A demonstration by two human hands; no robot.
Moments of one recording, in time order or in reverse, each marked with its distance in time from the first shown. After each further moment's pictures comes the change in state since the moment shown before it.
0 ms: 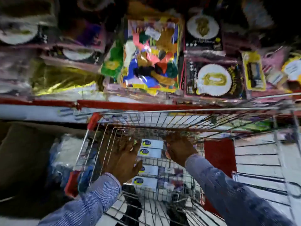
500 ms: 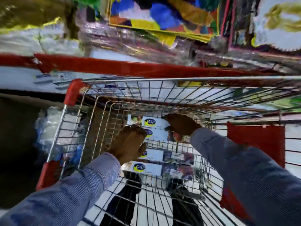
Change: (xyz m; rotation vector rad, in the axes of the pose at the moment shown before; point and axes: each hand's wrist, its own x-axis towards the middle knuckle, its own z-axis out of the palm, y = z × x) left_hand 0.055 -0.024 0.112 -0.156 -0.130 0.236; right_hand 0.103 0.044 0.101 -0.019 -0.384 -0.036
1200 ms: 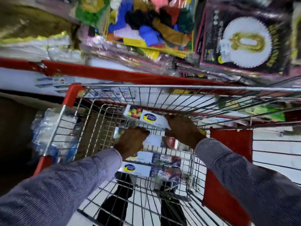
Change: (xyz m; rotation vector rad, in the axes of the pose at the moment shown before) left_hand 0.027 0.036 -0.016 -0.014 -0.010 -0.008; right_hand -0.081 -0.008 -0.048 -0.073 0.323 0.022
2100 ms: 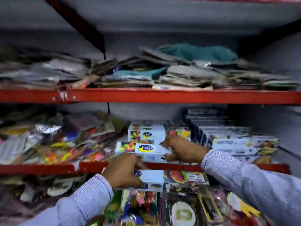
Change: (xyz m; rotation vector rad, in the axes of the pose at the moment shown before) left_hand -0.141 0.176 -0.535 0.167 0.571 -0.019; right_hand -0.204 -0.045 -0.545 -0.145 0.597 -0.134
